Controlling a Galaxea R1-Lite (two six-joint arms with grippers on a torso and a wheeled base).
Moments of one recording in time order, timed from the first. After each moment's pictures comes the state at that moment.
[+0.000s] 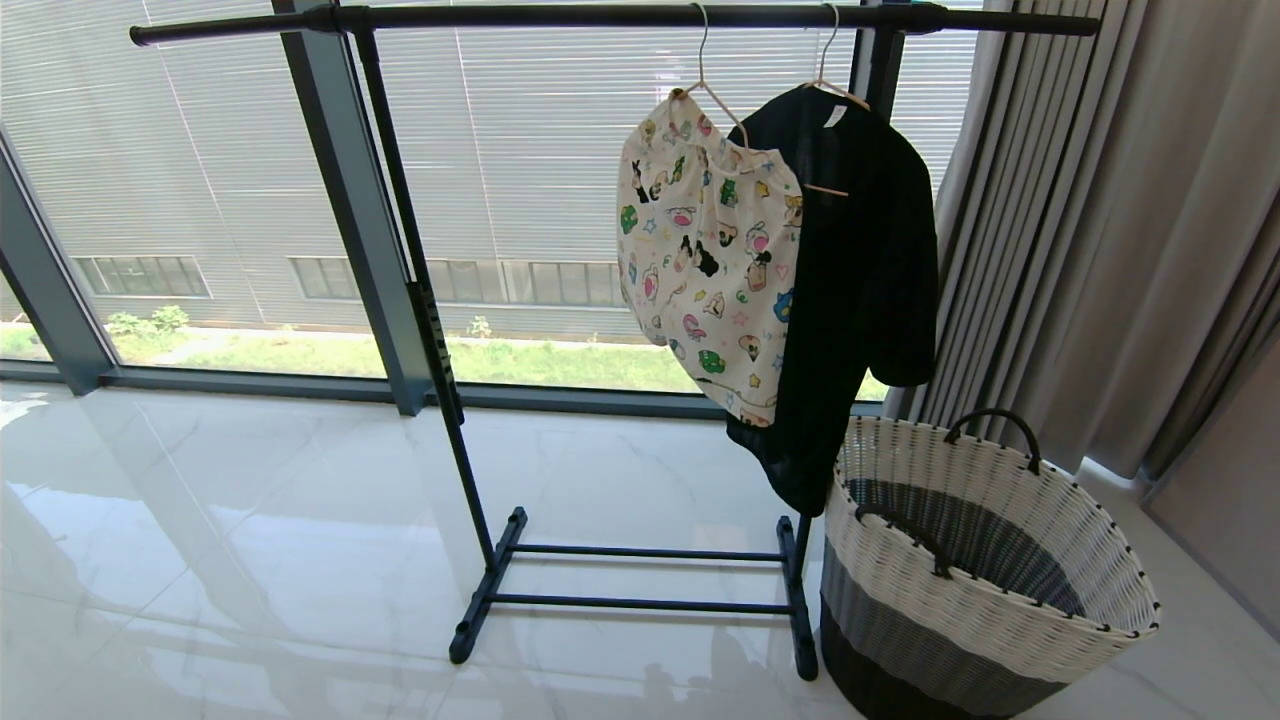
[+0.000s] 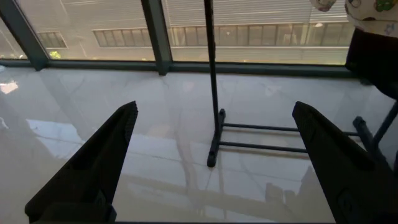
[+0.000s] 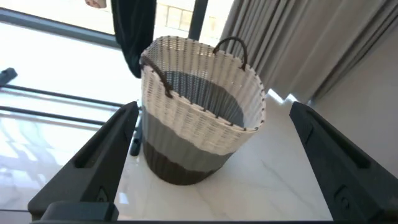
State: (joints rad) left arm 0.15 0.09 0.00 -0.06 -0.09 0.16; right arm -0.09 0.09 0.00 -0.04 0.14 -0.13
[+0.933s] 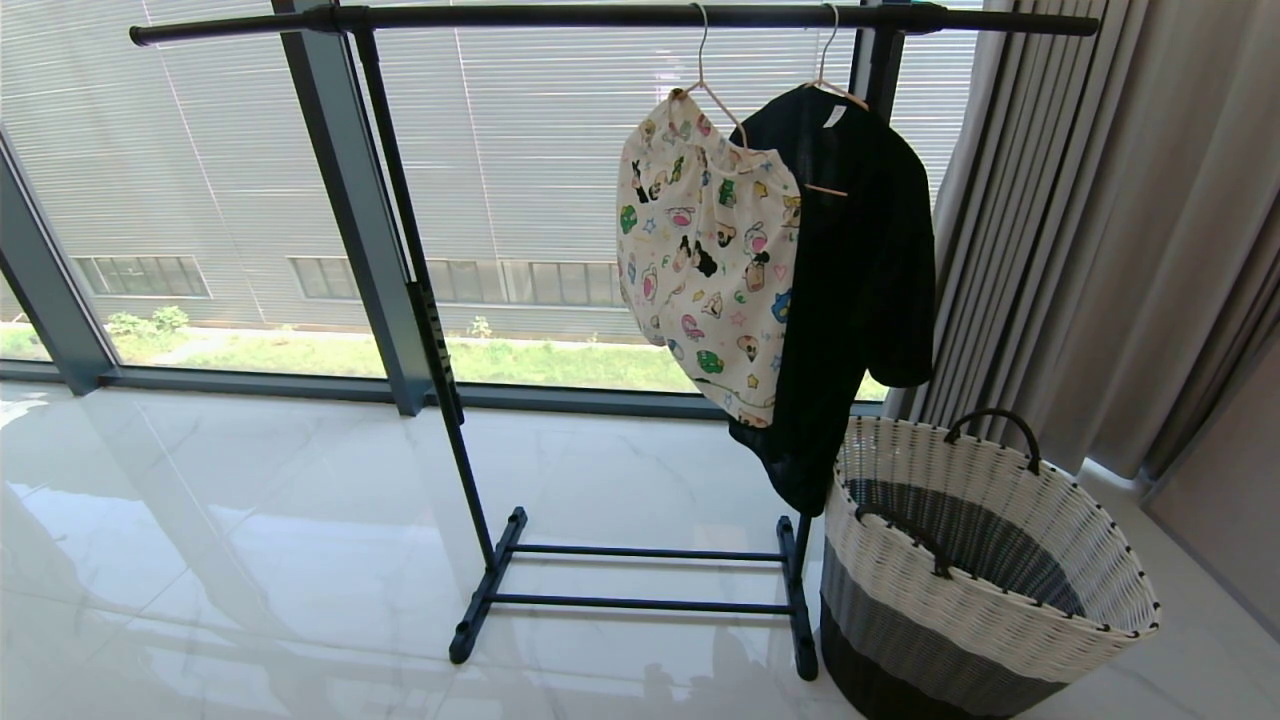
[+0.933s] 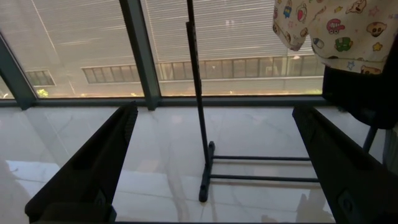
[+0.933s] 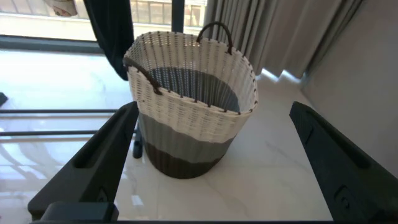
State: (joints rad) left arm 0.15 0.09 0.00 -0.21 -0.10 0.16; right arm -0.09 0.09 0.00 -0.01 0.01 0.00
